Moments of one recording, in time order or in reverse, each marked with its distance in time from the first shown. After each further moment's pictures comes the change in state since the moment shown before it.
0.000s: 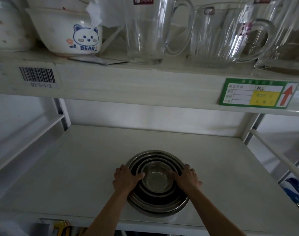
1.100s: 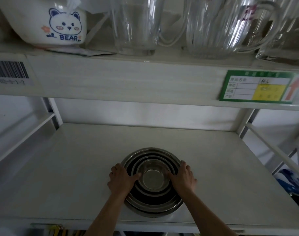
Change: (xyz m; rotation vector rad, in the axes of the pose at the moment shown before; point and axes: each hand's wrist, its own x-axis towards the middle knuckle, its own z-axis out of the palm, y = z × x) left_hand 0.002 -0.002 0.012 0.065 0.117 0.047; right_hand -0.003 0.003 0.017 0.047 0.142 -0.026
